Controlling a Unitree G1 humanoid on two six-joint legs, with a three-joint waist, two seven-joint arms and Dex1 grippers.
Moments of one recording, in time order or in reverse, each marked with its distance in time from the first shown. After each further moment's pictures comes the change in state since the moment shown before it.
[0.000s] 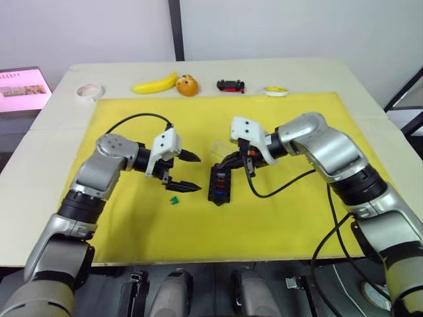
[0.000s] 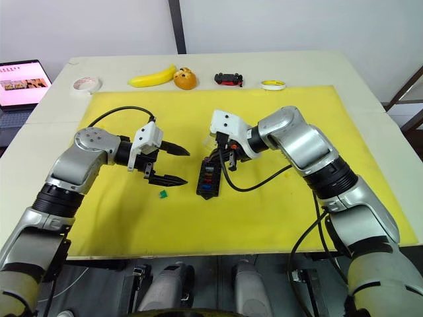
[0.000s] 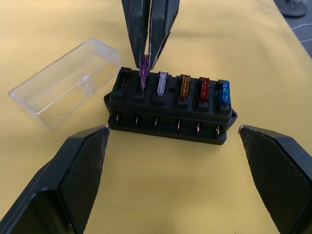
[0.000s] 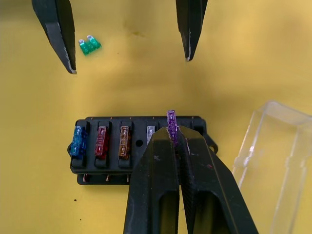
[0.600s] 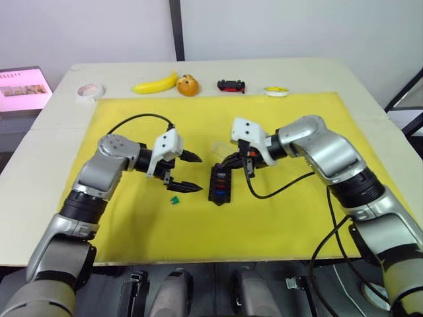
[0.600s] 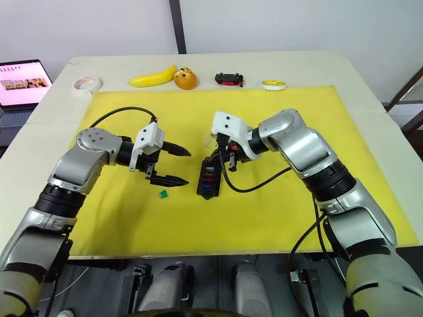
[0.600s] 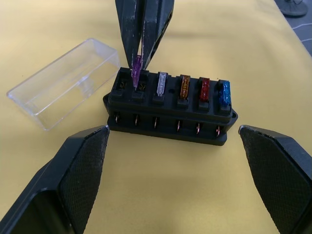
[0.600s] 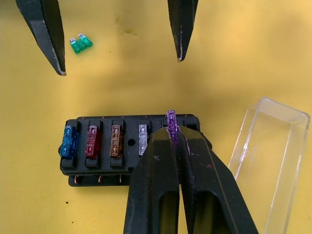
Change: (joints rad) left arm 0.000 -0.007 0.000 0.000 0.009 0.000 -0.004; right arm 0.017 0.005 -0.025 0.002 -0.029 -0.006 -0.001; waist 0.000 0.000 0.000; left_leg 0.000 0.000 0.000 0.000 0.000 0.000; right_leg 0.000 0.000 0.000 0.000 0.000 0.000
